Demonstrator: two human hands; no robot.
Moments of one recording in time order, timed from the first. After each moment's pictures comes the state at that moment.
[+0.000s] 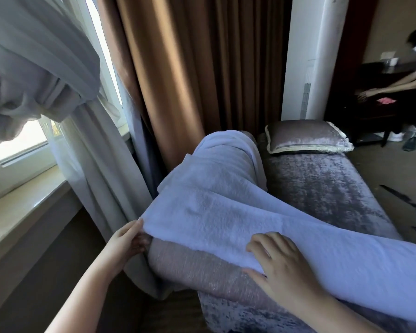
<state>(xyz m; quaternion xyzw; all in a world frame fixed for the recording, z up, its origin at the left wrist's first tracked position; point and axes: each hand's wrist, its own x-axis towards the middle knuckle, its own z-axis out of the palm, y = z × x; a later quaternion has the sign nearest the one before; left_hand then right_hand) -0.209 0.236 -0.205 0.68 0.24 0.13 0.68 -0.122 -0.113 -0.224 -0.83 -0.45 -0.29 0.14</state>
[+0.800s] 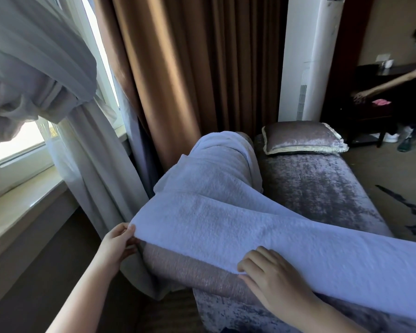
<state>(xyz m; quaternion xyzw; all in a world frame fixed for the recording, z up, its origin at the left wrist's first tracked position) -0.213 0.235 -0.209 0.68 0.32 0.18 0.63 -0.134 -0.123 -0.235 -0.79 -0.52 -0.28 0.17</state>
